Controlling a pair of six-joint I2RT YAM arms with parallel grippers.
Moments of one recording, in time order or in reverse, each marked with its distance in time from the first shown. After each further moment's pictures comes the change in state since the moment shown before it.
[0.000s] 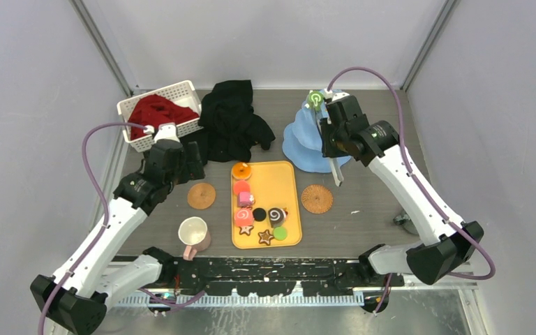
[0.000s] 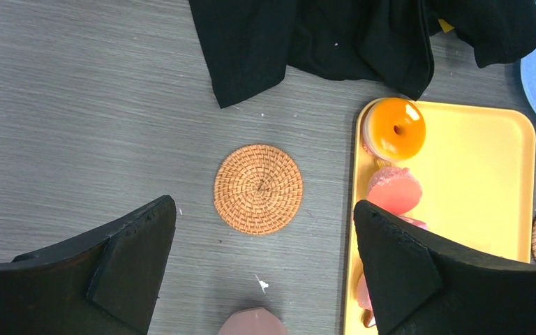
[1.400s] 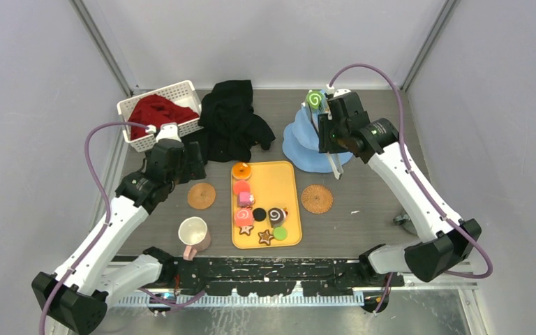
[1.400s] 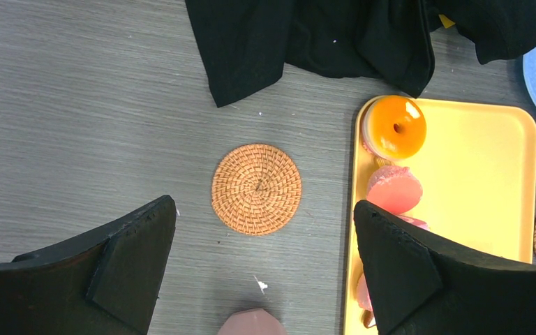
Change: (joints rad) left arm 0.000 0.012 -0.003 0.010 0.008 0.003; right arm -0.049 0.023 0.006 0.051 -0.022 0.006
